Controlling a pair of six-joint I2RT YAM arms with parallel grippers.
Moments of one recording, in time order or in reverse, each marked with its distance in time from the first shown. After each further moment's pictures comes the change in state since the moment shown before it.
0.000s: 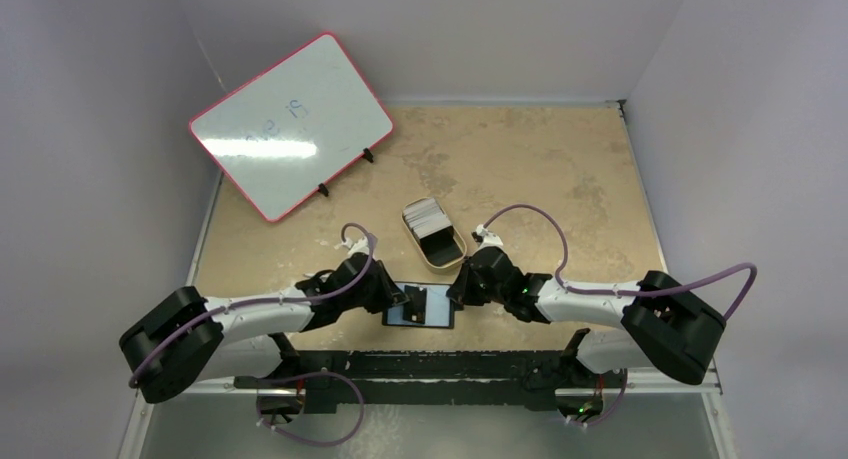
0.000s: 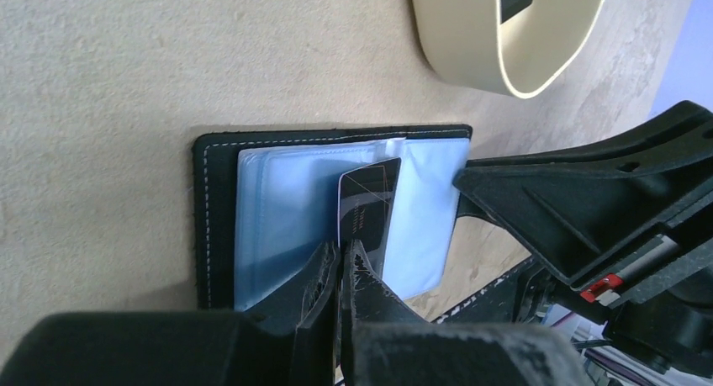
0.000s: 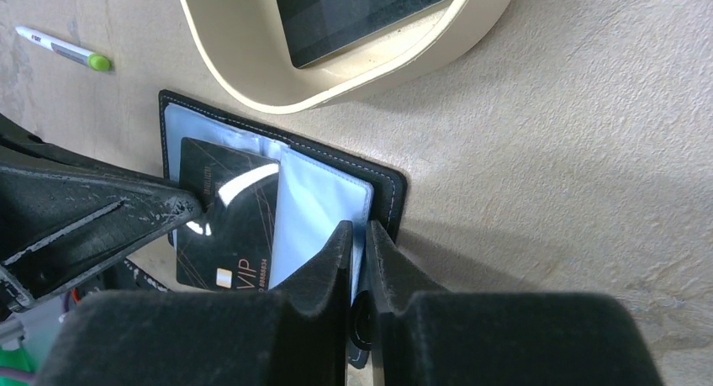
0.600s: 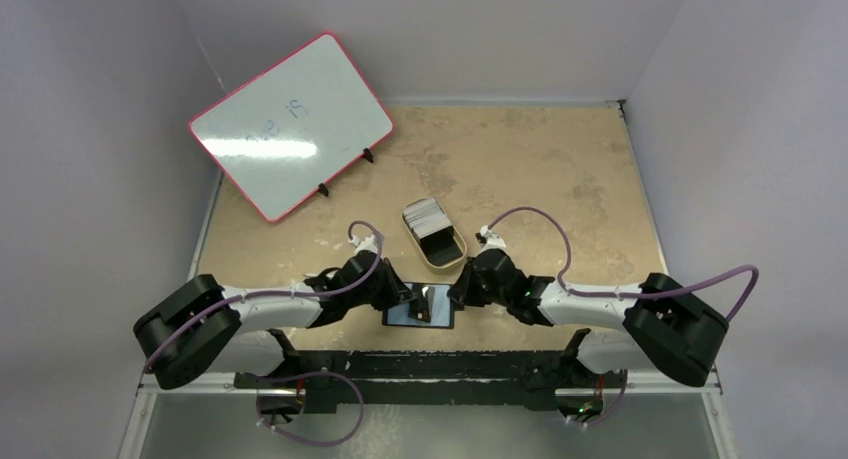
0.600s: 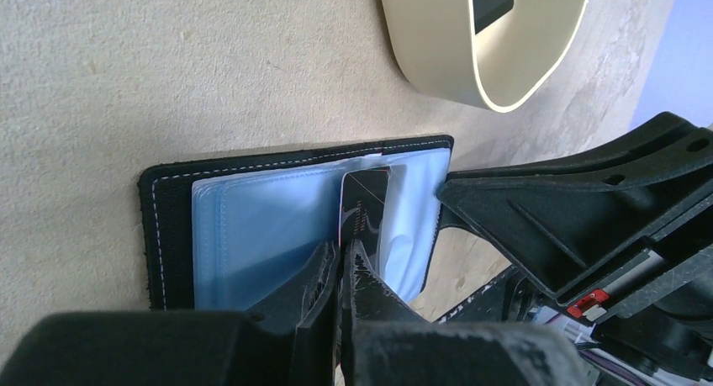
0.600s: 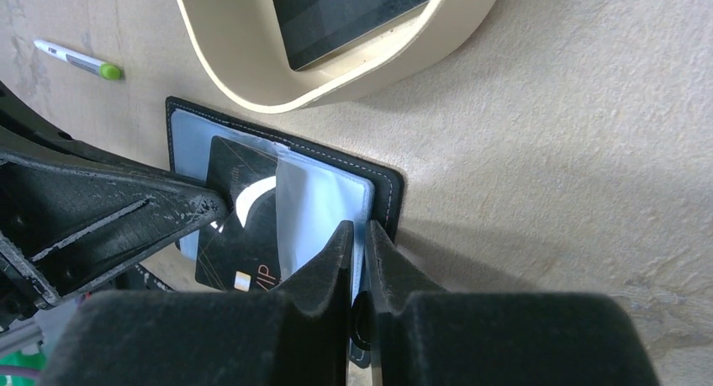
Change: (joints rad) left arm -0.002 0.092 0.030 0.069 0.019 -0.001; right arm 0.000 -0.010 -0.025 0.035 0.005 0.026
